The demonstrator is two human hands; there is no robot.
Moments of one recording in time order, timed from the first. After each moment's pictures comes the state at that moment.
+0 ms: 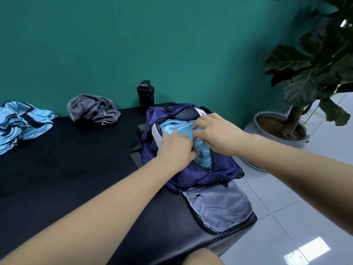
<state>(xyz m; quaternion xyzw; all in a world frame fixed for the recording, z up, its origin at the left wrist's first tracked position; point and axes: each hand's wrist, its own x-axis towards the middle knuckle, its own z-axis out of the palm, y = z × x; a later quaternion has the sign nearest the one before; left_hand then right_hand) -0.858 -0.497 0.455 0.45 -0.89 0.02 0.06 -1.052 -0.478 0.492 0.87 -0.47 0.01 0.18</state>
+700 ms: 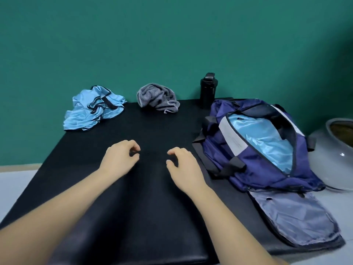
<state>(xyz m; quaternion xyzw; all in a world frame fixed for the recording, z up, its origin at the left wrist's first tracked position) -0.489 -0.517 0.381 0.66 -0.72 -0.11 0.20 -0.738 -0.460 0.376 0.70 -0.60 0.30 -0.23</state>
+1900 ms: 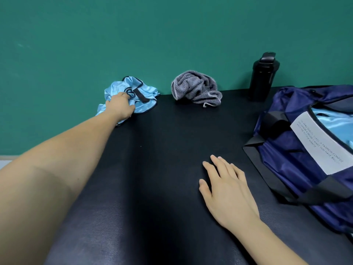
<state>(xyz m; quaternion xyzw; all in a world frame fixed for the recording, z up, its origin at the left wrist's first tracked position) -0.322 -0.758 0.391 0.77 -0.63 0.03 0.08 -0.713 -0.481 0.306 0.78 -0.61 0.13 -0.02</state>
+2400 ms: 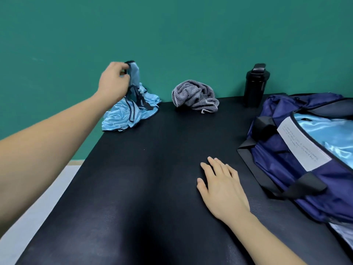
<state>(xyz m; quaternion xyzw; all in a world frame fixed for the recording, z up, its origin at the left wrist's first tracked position) -0.376 -0.679 0.531 0.68 -0.63 0.02 0.37 -0.712 -0.482 0.309 0.78 -0.61 0.14 -0.03</state>
